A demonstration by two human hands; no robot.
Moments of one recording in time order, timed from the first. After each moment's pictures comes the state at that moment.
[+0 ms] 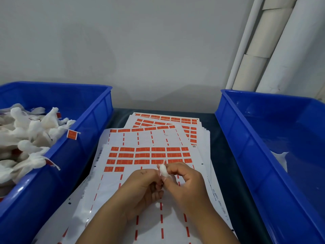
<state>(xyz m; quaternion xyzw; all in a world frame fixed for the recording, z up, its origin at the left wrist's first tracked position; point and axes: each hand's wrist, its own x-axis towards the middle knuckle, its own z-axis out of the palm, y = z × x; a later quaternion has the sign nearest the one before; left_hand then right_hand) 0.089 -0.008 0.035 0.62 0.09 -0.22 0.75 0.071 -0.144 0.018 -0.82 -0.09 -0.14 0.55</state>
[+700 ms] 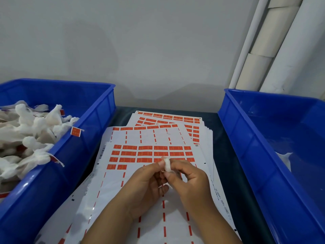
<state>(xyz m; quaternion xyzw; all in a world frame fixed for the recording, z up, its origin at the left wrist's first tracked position) 0.086 -0.011 0.031 0.52 0.02 -0.22 0.83 0.068 -0.141 0.023 -0.78 -0.07 -0.13 0.61</state>
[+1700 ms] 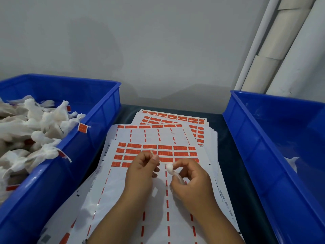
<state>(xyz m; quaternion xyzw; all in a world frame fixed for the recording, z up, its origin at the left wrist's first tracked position) 0.100 -0.014 0.024 0.71 0.14 0.07 0.69 0.069 -0.137 0.021 -0.84 -0.03 -0.13 0.53</state>
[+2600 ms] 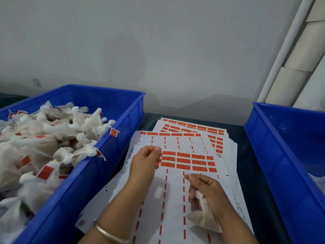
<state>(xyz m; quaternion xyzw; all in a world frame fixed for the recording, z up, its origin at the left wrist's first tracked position) 0.112 0.024 0.050 0.70 0.19 0.09 0.69 0.078 -0.146 0.033 -0.66 -0.01 0.13 0.74</state>
